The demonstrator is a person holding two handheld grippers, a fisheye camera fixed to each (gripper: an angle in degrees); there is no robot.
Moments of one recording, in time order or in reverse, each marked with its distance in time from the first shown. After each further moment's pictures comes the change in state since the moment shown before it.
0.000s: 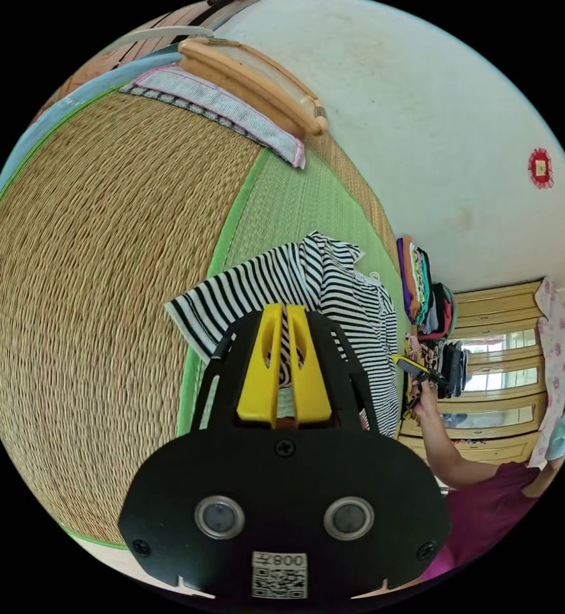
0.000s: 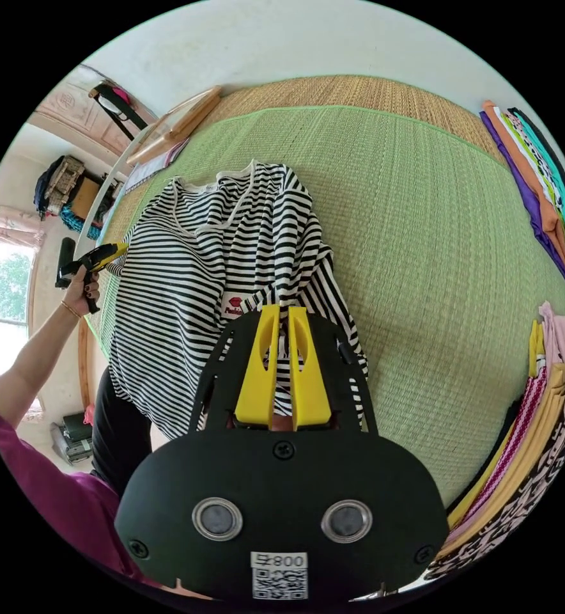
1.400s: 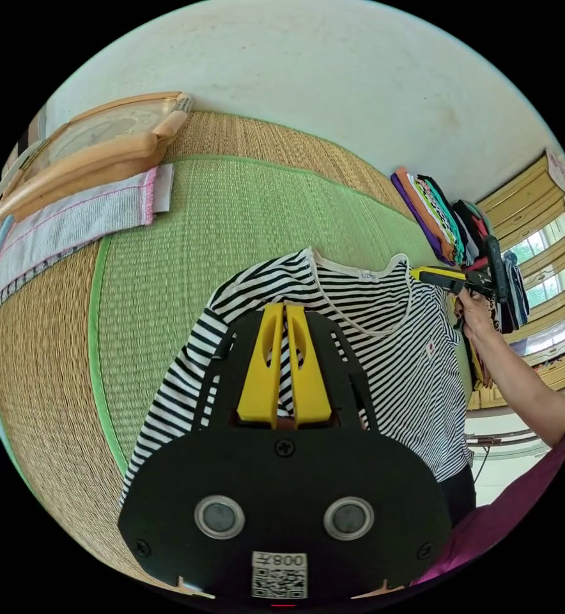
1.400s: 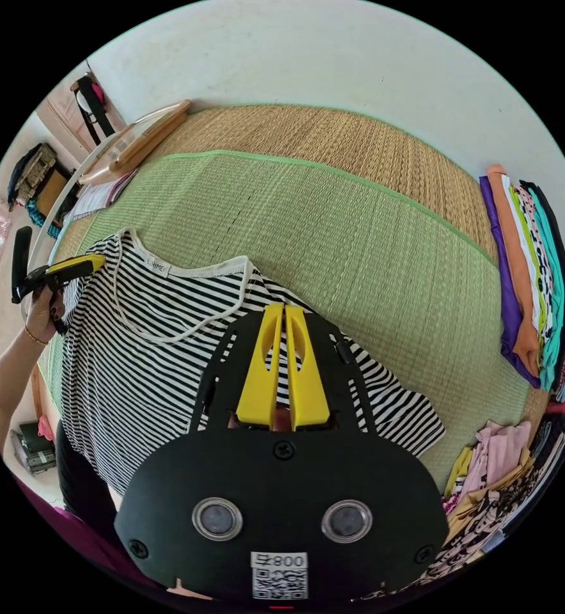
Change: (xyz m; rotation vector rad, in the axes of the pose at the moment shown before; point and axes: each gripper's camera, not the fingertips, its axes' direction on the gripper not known) left arm 0.027 -0.124 0.106 -0.056 -0.224 0.441; right arm -0.009 -0.175 0.031 0.078 0.237 -0.063
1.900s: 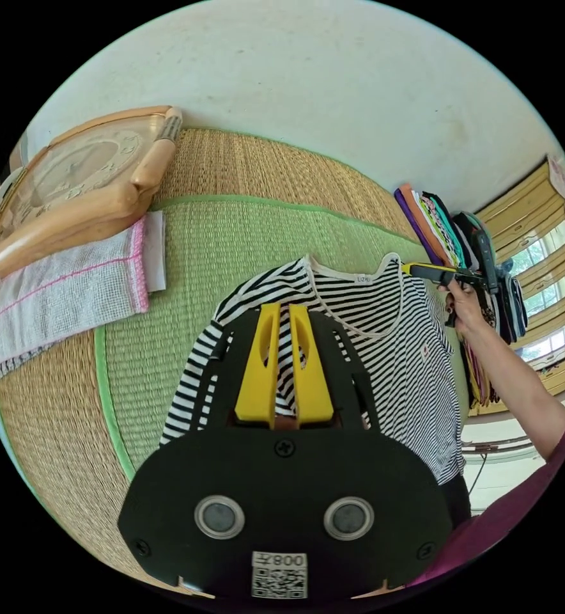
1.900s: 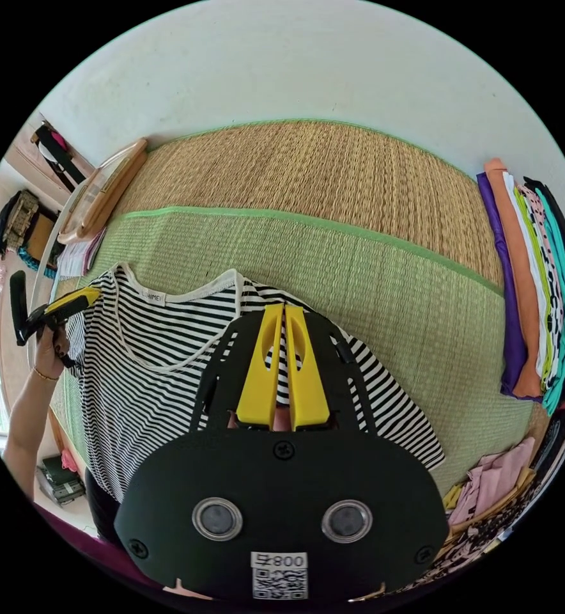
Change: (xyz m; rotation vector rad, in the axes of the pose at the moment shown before) left arm -0.045 -0.042 -0.032 0.036 0.048 0.005; right arm 0.043 -0.053 0.017 0.014 -0.047 0.121
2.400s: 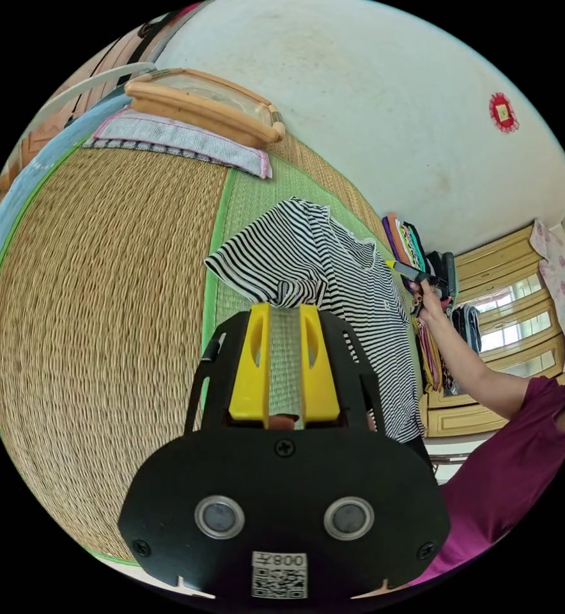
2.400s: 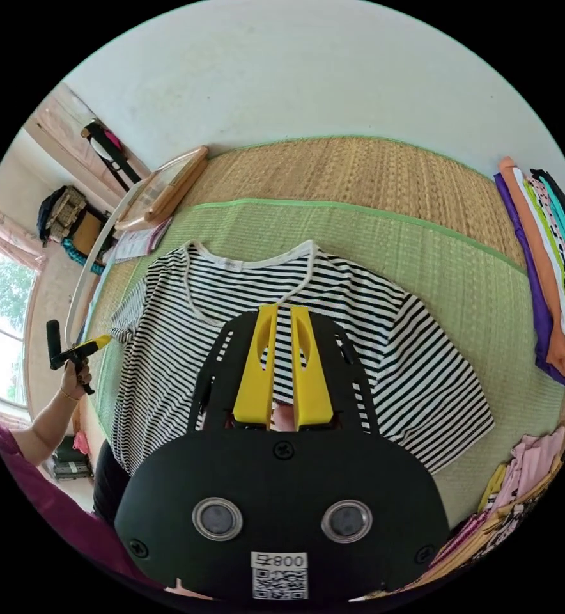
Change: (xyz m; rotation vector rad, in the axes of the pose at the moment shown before) left arm -0.070 0.221 -0.126 0.078 0.142 -0.250; right arm -0.039 0.102 -0.024 0.097 -0.210 -0.091
